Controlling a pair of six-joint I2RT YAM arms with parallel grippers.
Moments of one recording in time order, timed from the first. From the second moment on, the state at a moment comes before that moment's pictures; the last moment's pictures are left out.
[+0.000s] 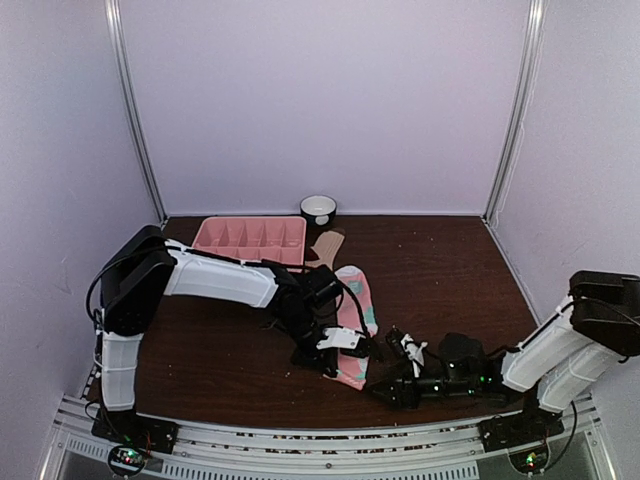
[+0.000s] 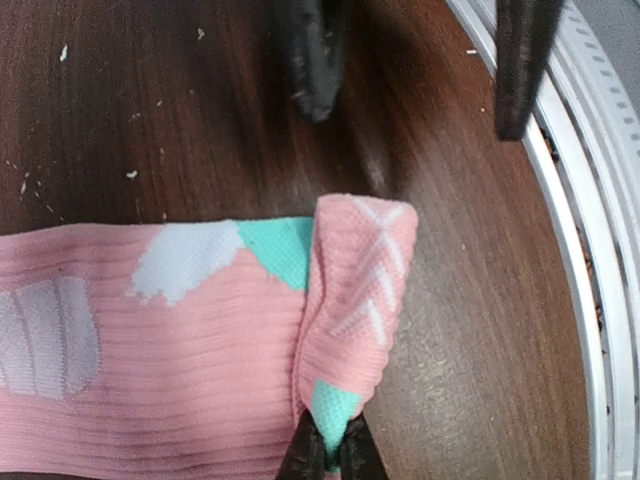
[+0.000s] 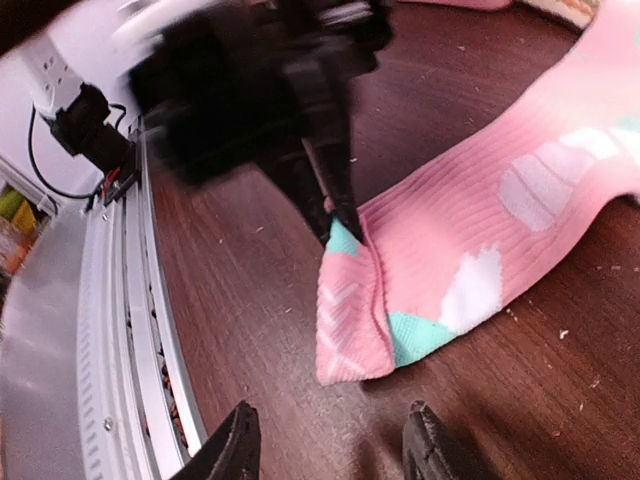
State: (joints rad) left arm -1.01 2.09 1.42 -0.62 0.51 0.80; right arm 1.07 1.54 0.16 0.94 -0.20 0.51
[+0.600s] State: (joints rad) left arm -0.91 2.28 1.62 -0.97 0.83 0.72; right arm 1.36 1.50 0.47 0.44 0.24 -0.01
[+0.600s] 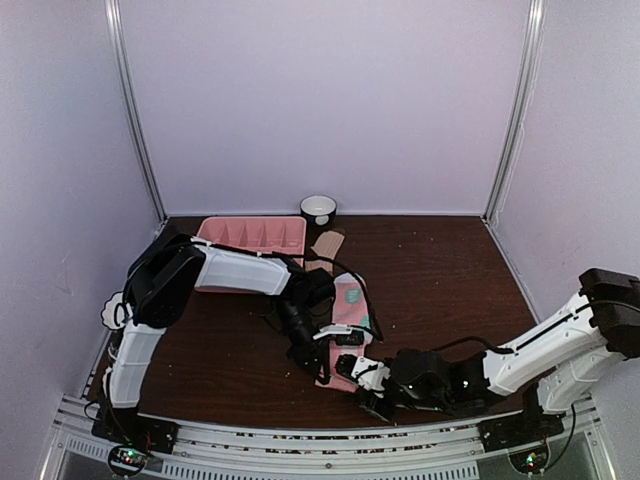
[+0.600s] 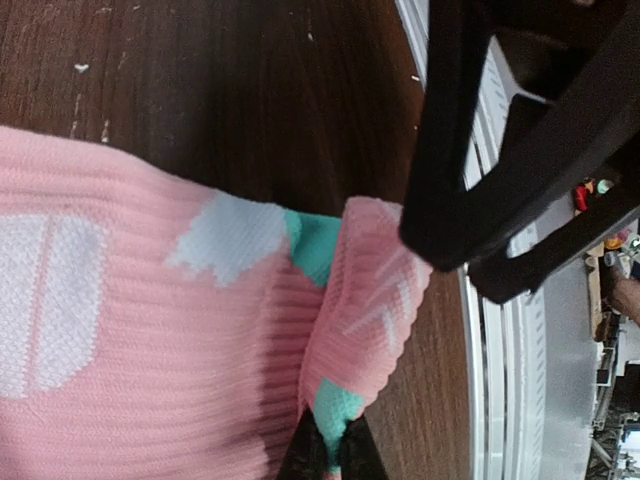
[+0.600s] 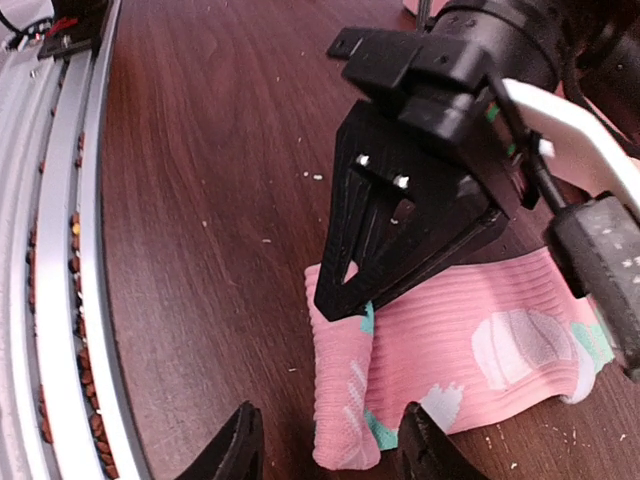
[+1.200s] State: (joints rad) left arm -0.90 2.24 1.55 -0.95 0.81 0.70; right arm 1.32 1.65 0.51 0.47 0.21 -0.02
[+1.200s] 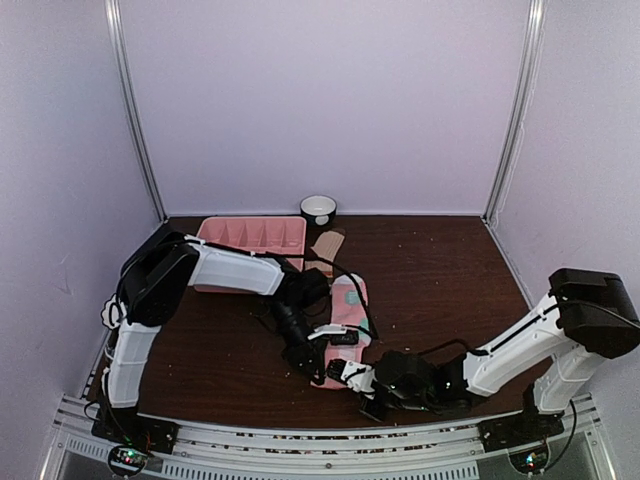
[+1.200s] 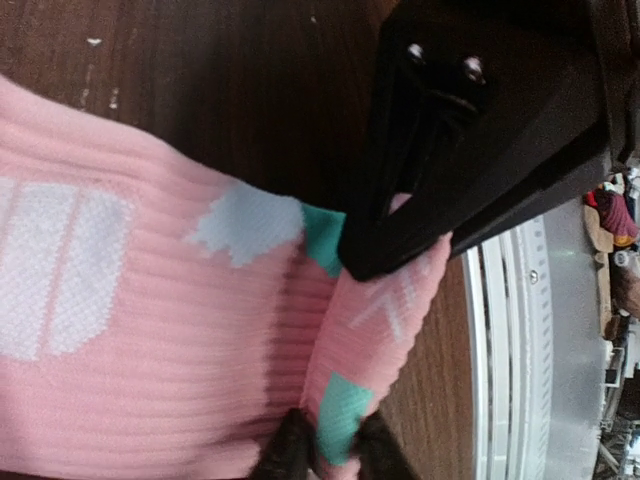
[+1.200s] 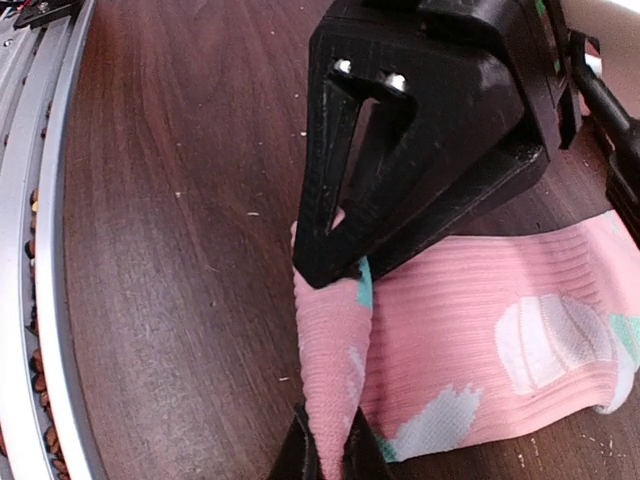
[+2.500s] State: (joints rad) left arm -1.06 1.95 1.22 -0.41 0.31 0.96; right arm 1.05 1.77 0.40 0.86 -0.33 0.50
